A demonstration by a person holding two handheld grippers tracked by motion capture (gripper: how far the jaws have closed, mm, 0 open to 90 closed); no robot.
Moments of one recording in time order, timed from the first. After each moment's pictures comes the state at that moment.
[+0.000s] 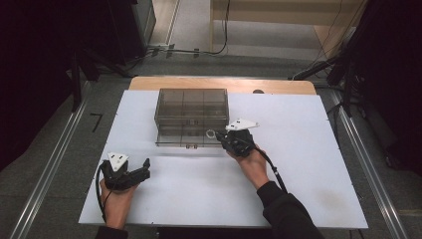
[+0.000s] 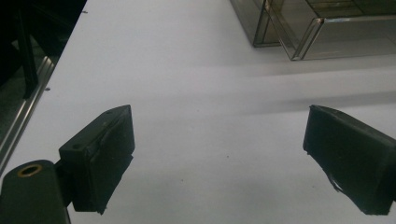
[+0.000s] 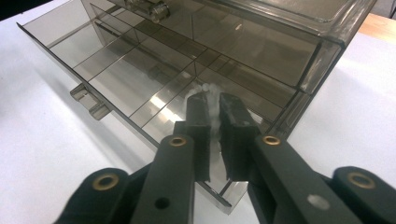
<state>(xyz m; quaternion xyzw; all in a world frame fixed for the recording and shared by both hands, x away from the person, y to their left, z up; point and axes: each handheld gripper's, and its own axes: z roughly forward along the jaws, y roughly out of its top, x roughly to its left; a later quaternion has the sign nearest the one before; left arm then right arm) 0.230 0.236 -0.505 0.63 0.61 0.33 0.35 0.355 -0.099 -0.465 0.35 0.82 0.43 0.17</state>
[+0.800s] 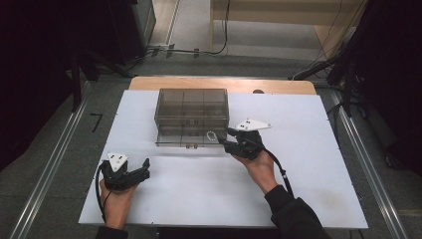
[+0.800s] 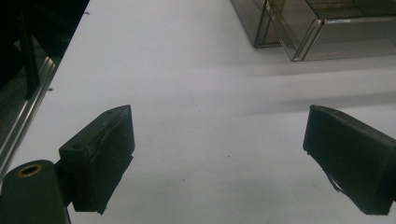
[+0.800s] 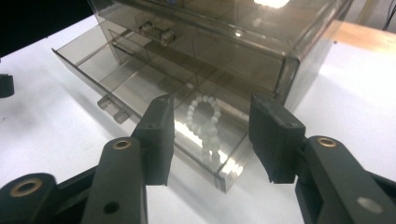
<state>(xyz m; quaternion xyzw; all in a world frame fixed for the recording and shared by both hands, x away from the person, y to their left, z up) 0.229 0.236 -0.505 0.63 0.61 0.33 0.35 0.339 -0.120 -0.446 0.35 0.80 0.45 0.16</state>
